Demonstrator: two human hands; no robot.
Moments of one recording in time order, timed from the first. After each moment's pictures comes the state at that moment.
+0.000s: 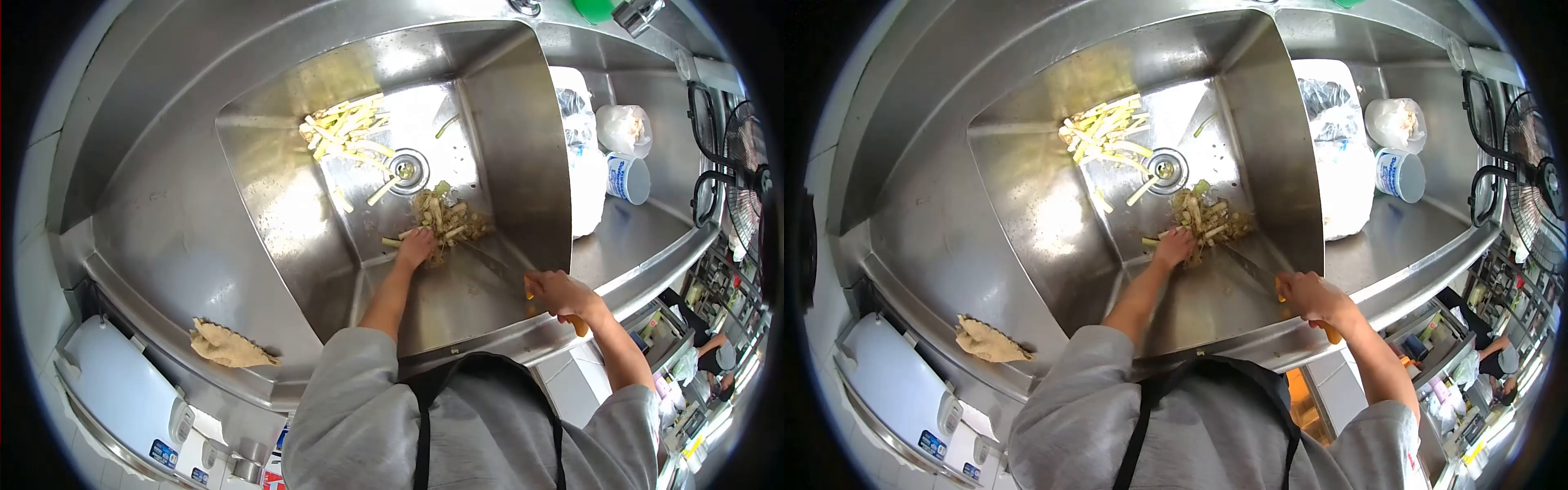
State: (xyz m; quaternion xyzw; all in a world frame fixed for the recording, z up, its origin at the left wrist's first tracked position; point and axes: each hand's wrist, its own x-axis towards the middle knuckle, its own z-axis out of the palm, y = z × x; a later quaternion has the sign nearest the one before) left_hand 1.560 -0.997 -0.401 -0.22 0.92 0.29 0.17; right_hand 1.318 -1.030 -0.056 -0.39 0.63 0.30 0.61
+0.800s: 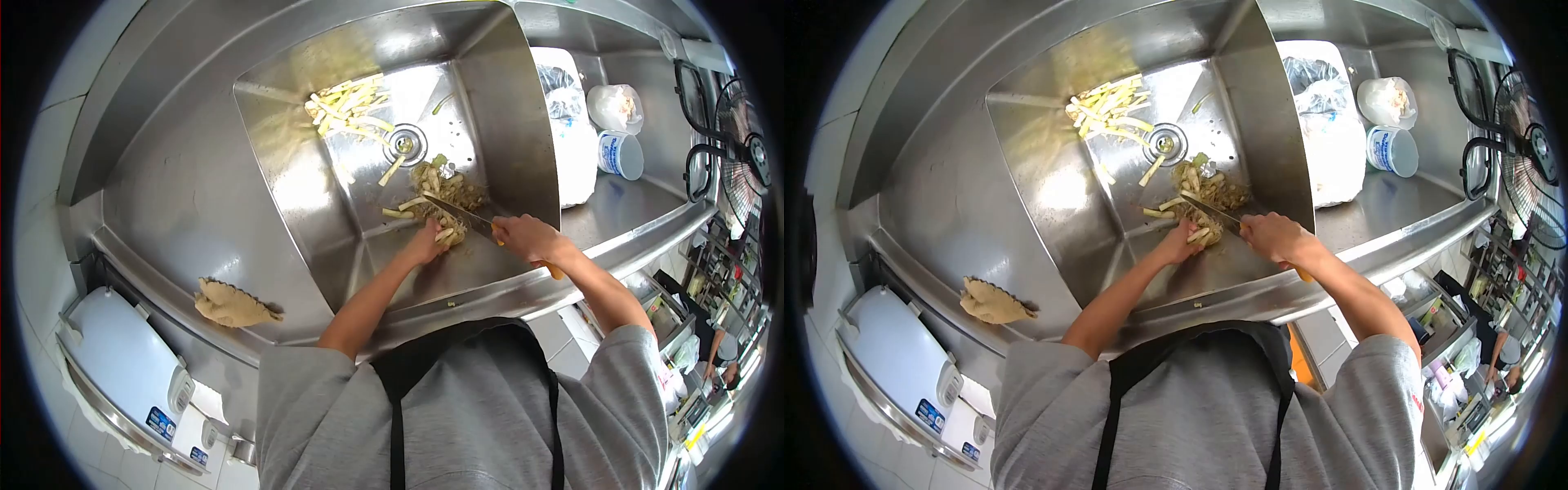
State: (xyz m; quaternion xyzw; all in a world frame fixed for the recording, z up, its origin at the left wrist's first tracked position) left_hand 1.562 -0.987 -0.267 -0.44 0.60 0.67 0.07; right_hand 1.350 -1.038 -0.063 -0.47 0.62 0.26 0.58
